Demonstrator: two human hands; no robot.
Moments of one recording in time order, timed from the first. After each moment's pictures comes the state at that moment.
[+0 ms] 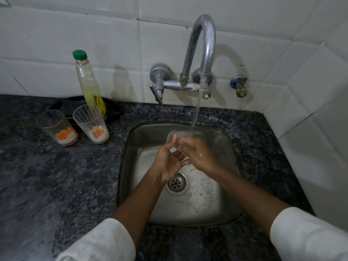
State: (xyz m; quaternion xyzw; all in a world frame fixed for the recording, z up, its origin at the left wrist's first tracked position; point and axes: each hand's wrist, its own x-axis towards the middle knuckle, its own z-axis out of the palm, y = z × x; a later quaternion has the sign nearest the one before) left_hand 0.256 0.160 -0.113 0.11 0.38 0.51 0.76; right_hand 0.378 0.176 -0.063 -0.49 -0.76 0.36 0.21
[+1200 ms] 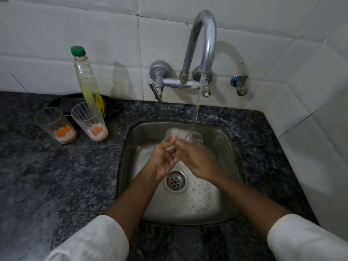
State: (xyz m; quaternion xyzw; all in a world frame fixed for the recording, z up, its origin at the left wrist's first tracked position) left_hand 0.247 0.163 -0.113 0.10 0.39 0.52 0.75; right_hand 0.376 0.167 -0.064 -0.45 -0.84 0.25 0.13
